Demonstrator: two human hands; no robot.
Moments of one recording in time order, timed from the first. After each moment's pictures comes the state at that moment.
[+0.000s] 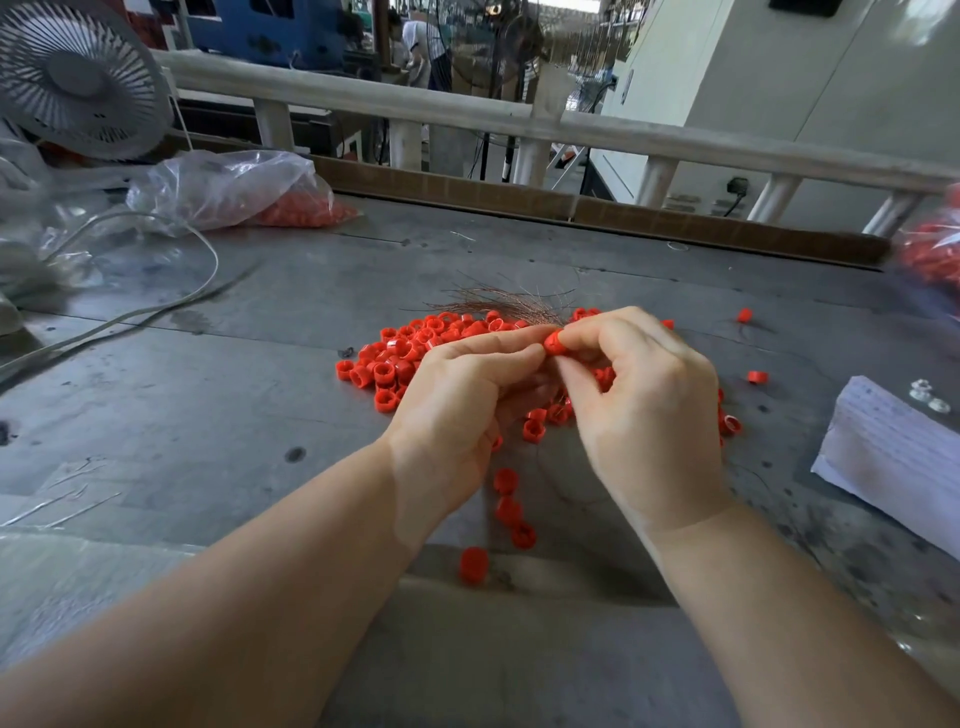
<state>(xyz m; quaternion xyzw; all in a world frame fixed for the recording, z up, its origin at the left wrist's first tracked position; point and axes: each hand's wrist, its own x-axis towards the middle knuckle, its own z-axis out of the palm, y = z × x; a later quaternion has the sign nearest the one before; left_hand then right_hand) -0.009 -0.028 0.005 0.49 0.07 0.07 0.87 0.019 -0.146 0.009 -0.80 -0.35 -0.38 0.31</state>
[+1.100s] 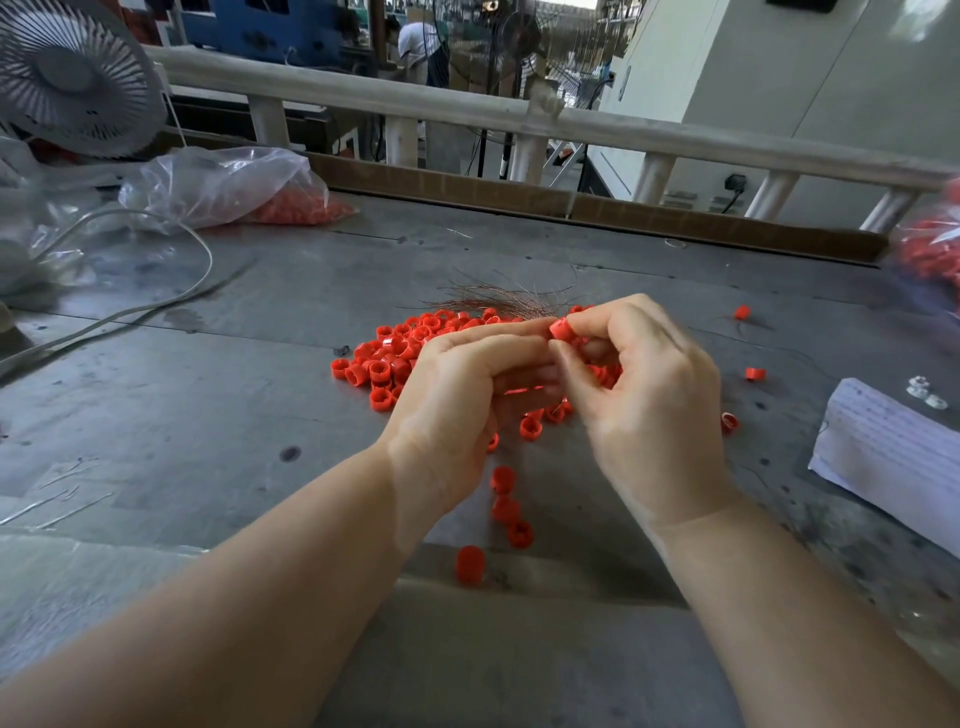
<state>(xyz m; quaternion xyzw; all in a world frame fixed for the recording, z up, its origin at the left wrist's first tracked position) -0.013 -0.029 0.009 0.53 0.03 0.08 0.84 0.025 -0.149 0.009 -0.79 -0.35 -0.38 0.33</state>
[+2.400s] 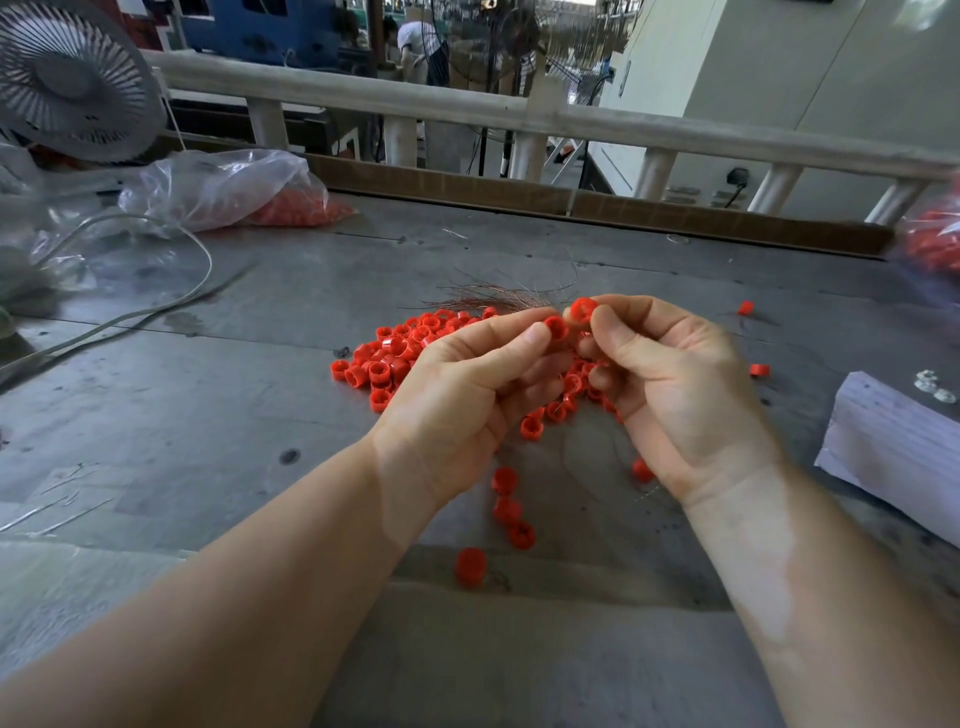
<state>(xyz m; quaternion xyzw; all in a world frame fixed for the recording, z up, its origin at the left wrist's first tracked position) -0.011 -0.027 0.009 0.44 0.02 0.04 0.89 0.035 -0.153 0.019 -0.57 -0.16 0.08 0.80</state>
